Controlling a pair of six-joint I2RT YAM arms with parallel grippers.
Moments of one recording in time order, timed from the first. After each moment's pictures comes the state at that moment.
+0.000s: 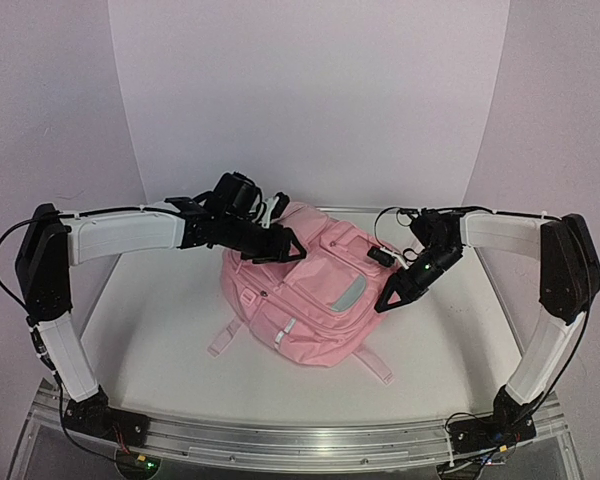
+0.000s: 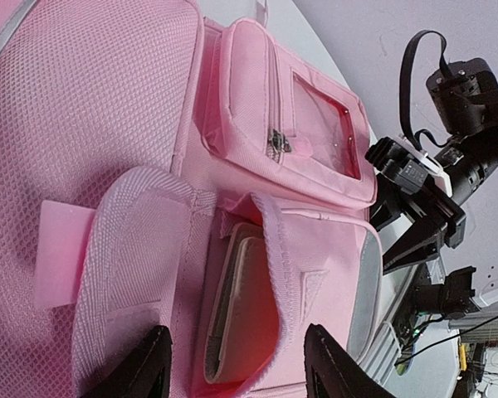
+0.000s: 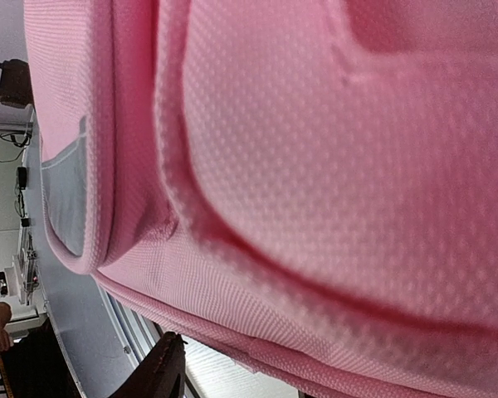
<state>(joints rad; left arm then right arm) -0.77 1.78 1.41 -0.30 0.34 -0.52 0.37 1.78 1.26 -0.94 -0.76 -0.37</state>
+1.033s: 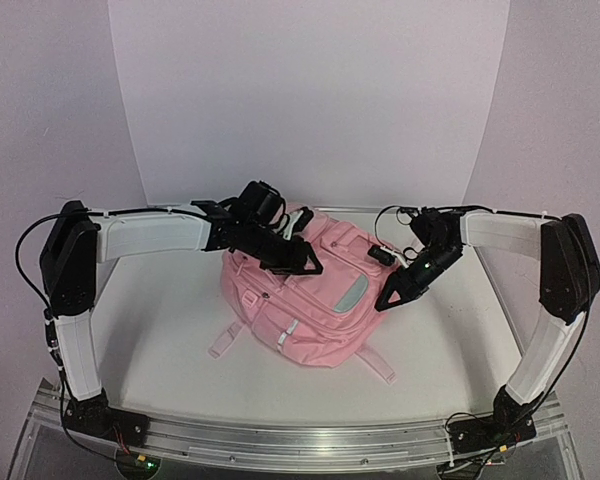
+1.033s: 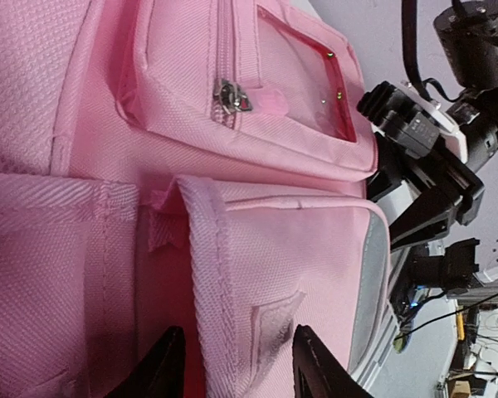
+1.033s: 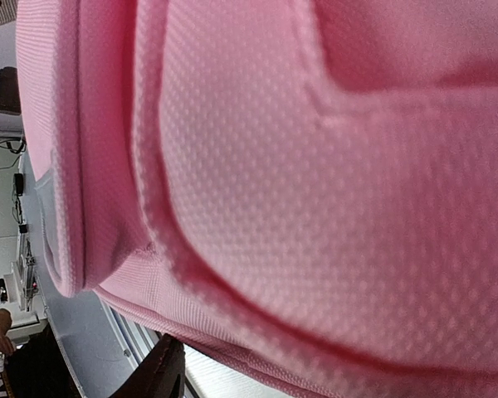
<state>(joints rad) -0.83 1.92 1.53 -0.36 0.40 -0.49 0.37 1.79 1.27 -0.93 -0.74 -0.34</state>
